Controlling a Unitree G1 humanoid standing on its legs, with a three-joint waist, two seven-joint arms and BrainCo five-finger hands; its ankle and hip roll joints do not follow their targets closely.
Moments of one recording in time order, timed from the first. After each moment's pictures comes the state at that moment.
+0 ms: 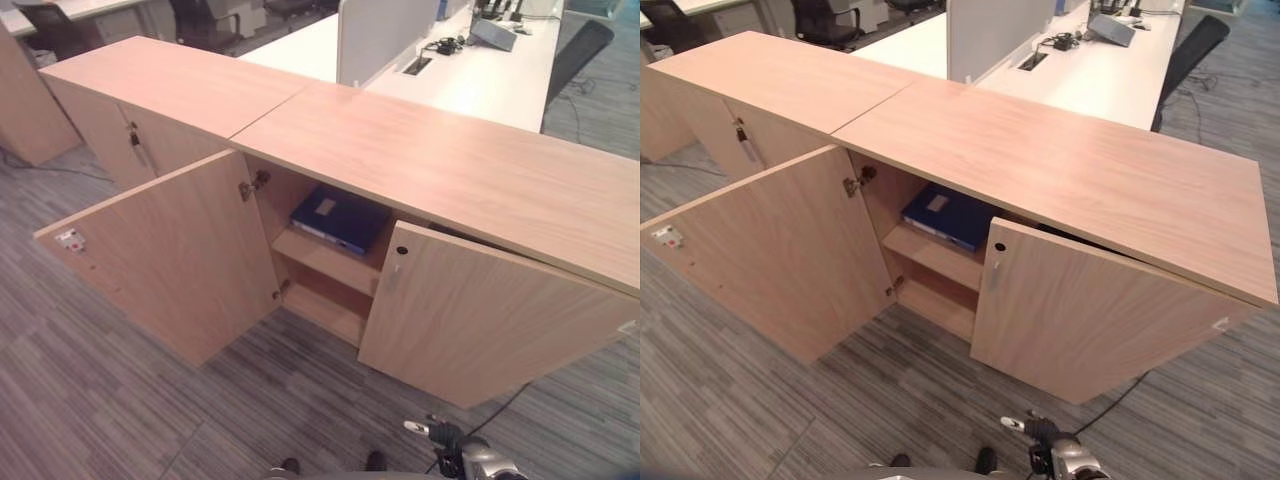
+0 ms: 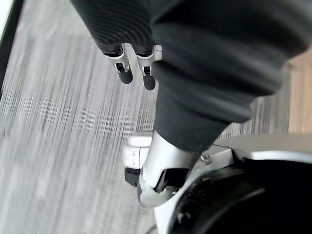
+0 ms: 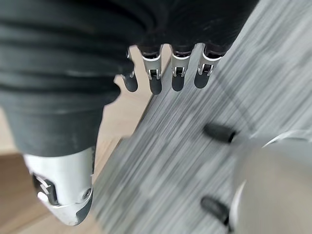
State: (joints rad) left arm 0.04 0.21 -0.23 1.35 0.05 -0.04 0.04; right arm -0.08 -0.26 0.30 1.29 0.35 -0.03 0.04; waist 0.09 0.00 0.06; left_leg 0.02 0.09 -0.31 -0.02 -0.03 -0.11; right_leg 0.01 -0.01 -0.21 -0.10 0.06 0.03
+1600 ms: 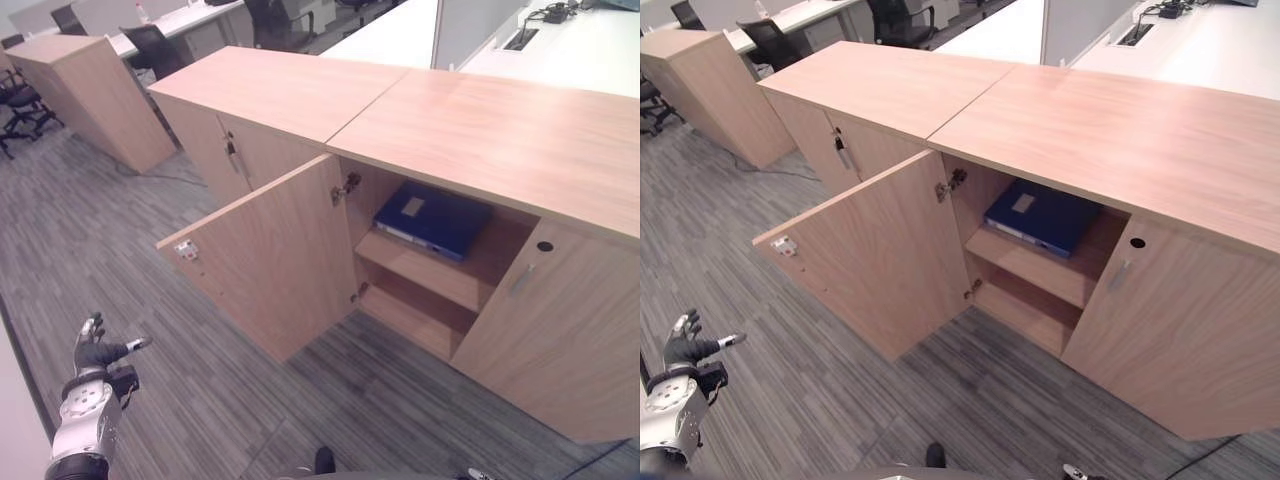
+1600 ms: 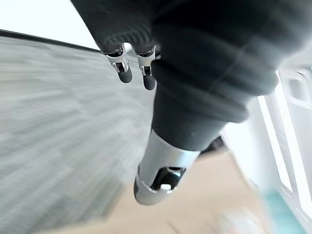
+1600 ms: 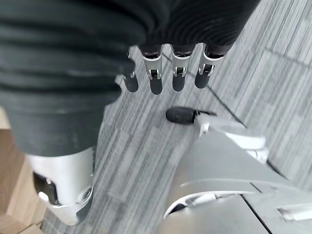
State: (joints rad) left arm 0.14 0.60 0.24 0.26 -0.36 -0.02 0.13; right arm 0.06 -0.35 -0.08 1.26 0.23 0.08 0.02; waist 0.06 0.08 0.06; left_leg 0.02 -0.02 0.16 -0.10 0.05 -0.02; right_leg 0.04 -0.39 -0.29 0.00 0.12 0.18
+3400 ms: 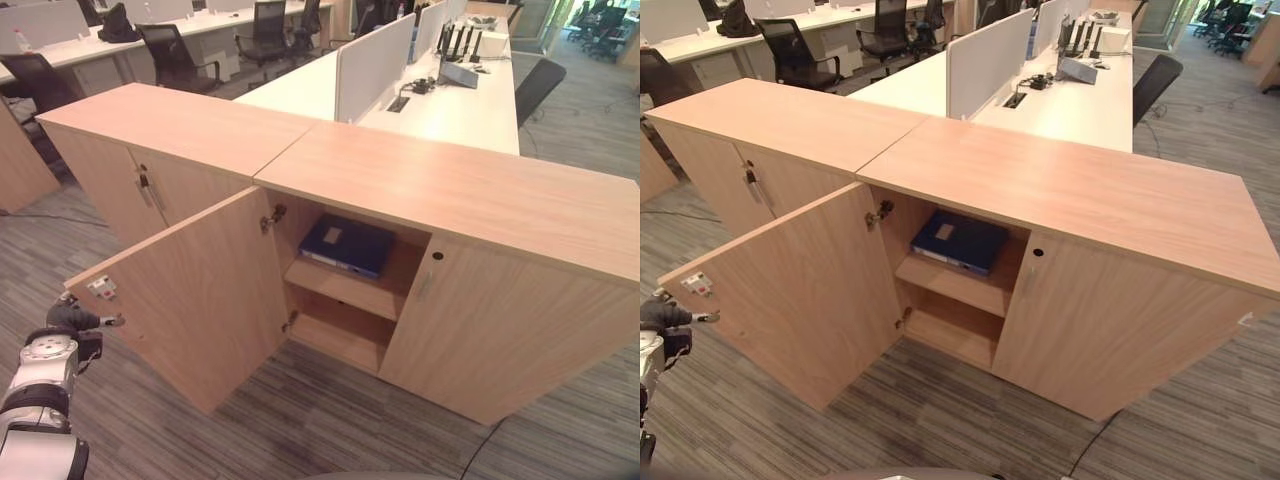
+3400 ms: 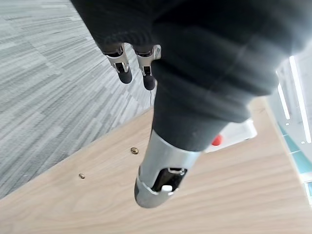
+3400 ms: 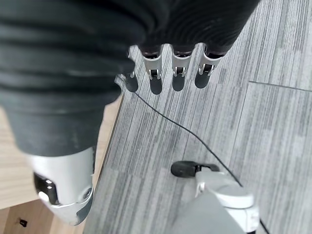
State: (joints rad) left arm -0.39 0.85 -0.12 1.07 -0.42 0.01 0.03; right arm 0.08 -0.37 0.09 1.29 0.32 0.05 0.04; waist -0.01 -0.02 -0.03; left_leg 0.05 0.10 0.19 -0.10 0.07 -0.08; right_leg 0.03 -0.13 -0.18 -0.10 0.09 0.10
